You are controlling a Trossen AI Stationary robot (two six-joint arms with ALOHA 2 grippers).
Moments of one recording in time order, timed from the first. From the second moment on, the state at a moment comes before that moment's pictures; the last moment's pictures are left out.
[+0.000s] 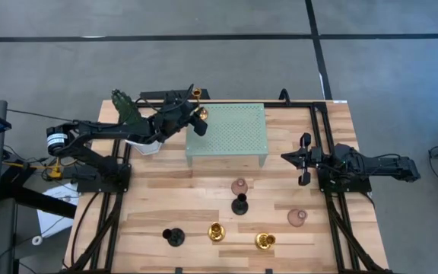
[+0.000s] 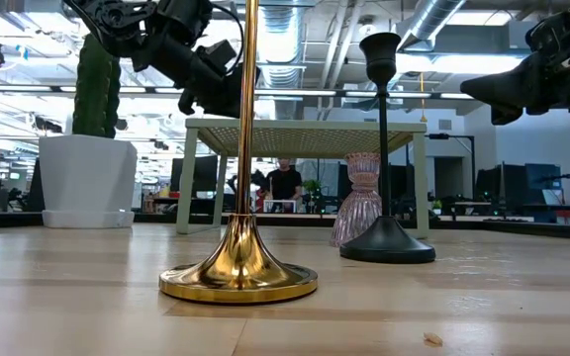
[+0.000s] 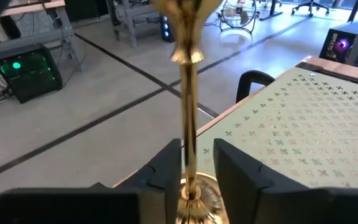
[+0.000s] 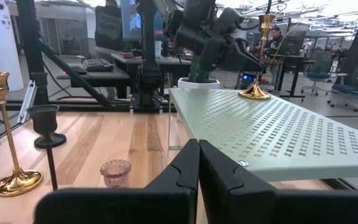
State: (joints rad) left arm 0.33 1.23 0.77 0.35 -0.50 -0.03; right arm -0.01 0.01 0.00 0.04 0.13 -0.06
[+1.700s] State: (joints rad) left arm -0.42 0.77 0.68 -0.32 -0.12 -0.03; right arm -0.01 0.01 0.00 0.04 0.13 -0.05
